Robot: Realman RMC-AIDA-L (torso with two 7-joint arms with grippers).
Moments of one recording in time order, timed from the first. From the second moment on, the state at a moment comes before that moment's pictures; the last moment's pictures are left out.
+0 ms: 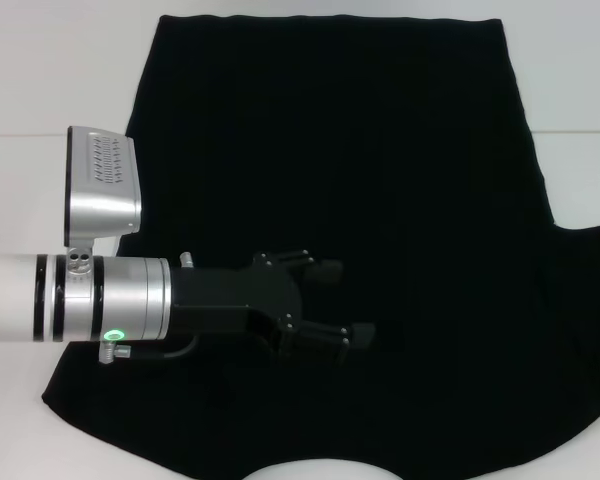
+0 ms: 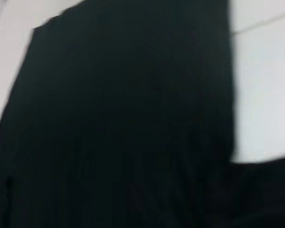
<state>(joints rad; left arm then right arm) -0.64 -2.16 0.81 0.63 1.99 1.50 -1.37 0.61 1.86 -0.58 -0.66 -2.34 -1.34 2.35</state>
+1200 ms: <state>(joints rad) -0.63 -2.16 0.79 0.63 1.99 1.47 -1.38 0.78 1.92 -0.81 -0.68 -2.36 -1.43 2.39</state>
